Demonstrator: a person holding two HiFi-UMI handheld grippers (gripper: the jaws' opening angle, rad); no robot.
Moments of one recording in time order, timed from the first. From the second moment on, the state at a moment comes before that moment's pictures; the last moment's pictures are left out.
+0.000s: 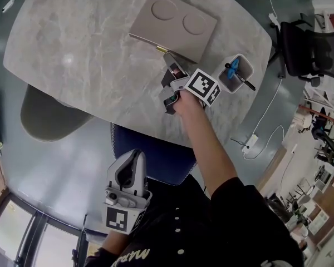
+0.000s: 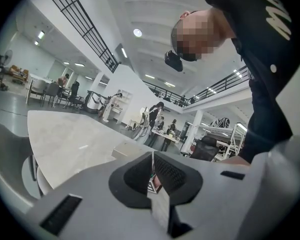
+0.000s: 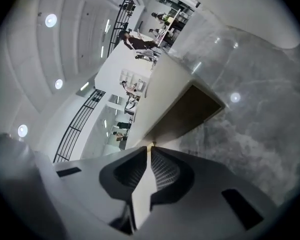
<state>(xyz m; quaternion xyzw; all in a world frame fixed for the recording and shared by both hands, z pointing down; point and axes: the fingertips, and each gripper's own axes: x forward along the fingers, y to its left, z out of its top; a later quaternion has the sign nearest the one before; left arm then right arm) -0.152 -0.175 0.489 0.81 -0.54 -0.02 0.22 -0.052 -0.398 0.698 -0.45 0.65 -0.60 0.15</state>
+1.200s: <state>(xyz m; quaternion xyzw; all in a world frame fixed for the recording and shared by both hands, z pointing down) -0.145 -0.177 0.493 0.82 -0.53 -0.02 0.23 -0.057 -0.380 0.708 -0.42 0.60 -0.66 0.16</state>
